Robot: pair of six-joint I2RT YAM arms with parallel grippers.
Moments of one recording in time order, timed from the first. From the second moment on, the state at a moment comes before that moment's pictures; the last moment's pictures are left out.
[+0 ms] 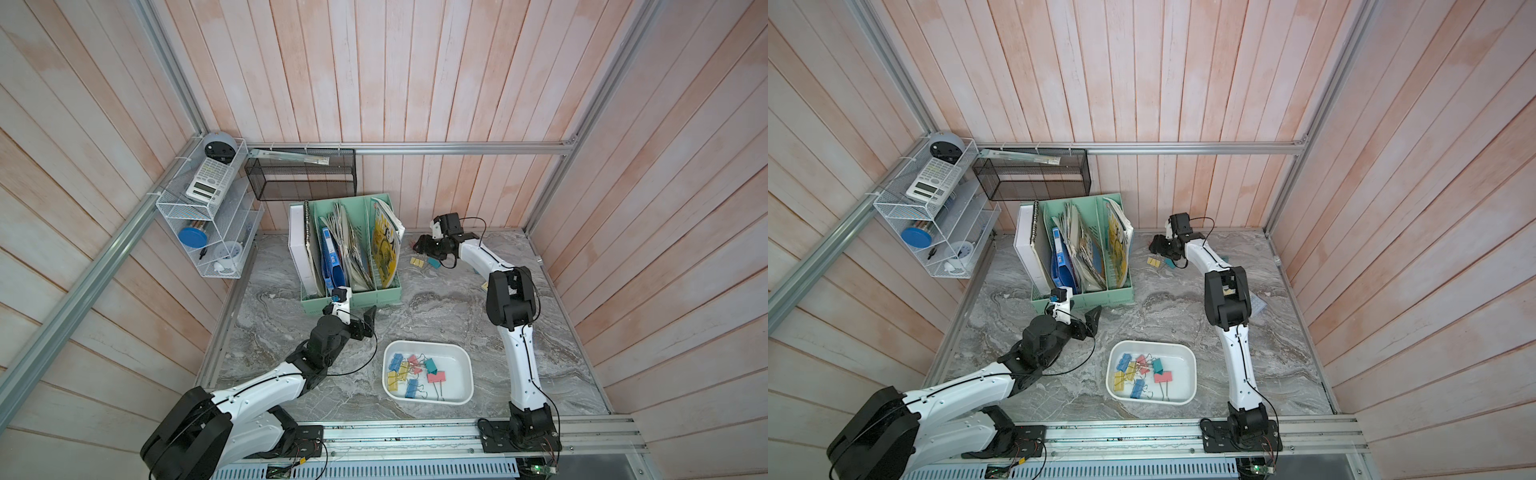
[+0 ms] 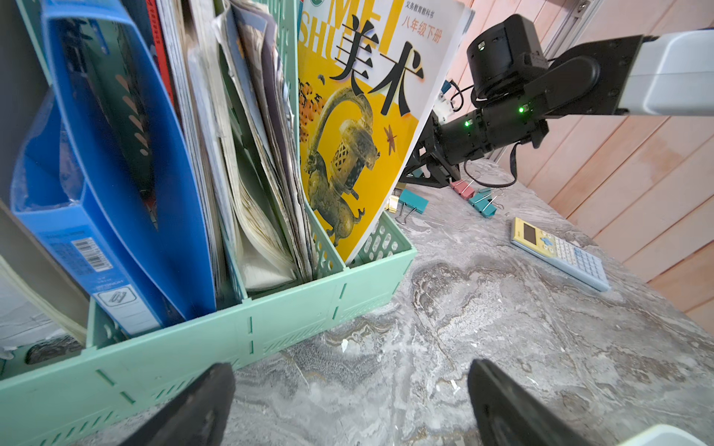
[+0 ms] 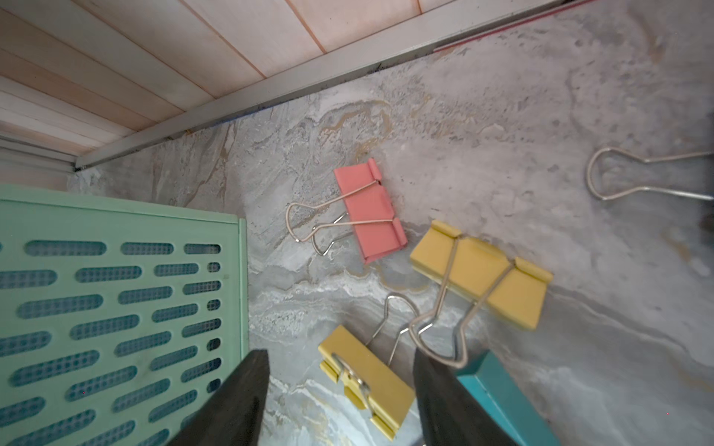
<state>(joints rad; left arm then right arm) -0.67 1.14 0.38 0.49 -0.22 -0.29 0.29 2.46 2.09 -0.48 -0.34 0.46</state>
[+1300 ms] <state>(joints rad) -0.67 1.14 0.39 0.49 -0.22 -0.30 0.31 2.51 2.14 -0.46 -0.27 0.44</state>
